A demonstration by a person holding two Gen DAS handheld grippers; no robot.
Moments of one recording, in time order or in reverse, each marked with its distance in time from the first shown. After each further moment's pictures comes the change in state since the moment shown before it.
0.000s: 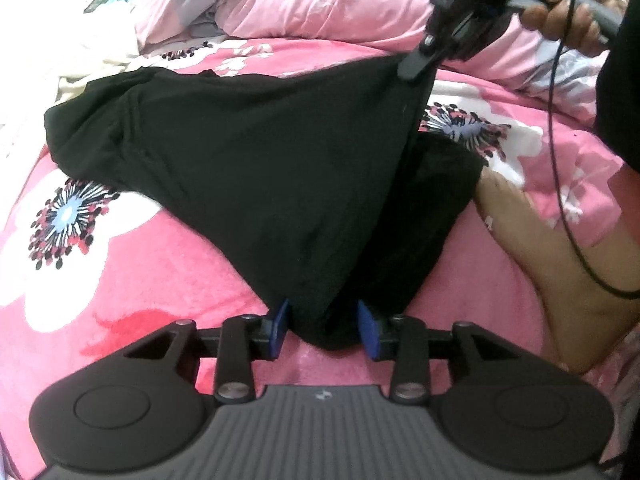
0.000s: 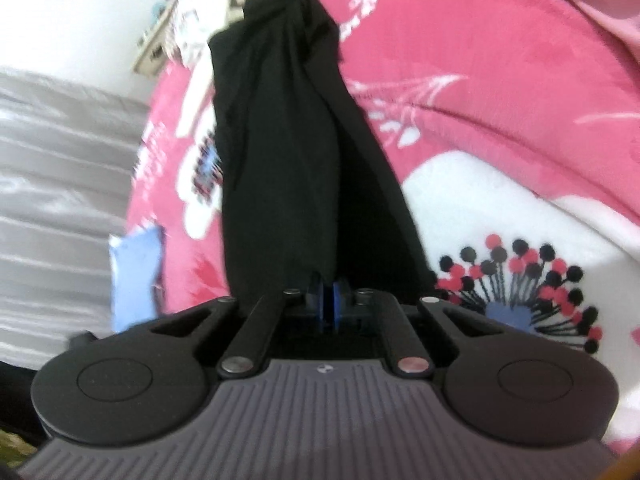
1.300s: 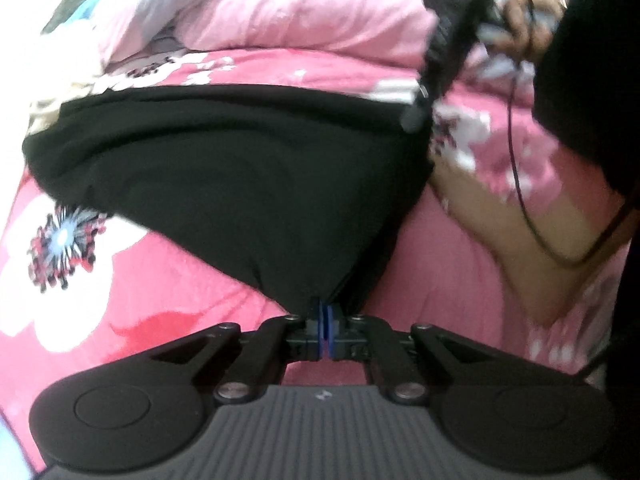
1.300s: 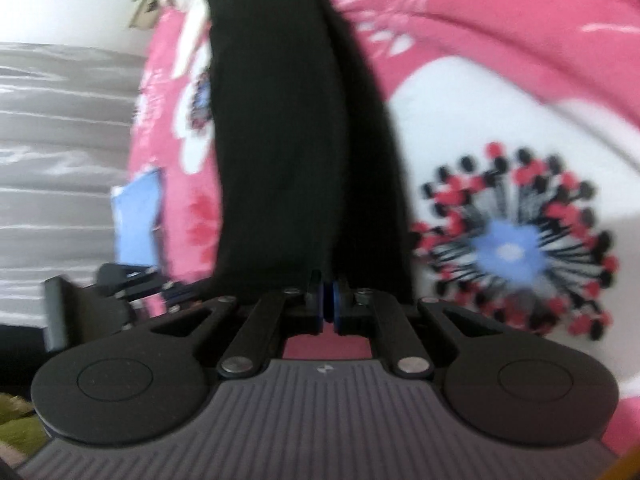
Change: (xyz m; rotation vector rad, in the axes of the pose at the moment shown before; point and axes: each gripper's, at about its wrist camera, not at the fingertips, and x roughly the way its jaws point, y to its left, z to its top) left arm -0.038 0.017 -0.002 0.079 -0.001 -0.131; right arm 0.020 -0.015 -0.025 0.012 0.211 0.038
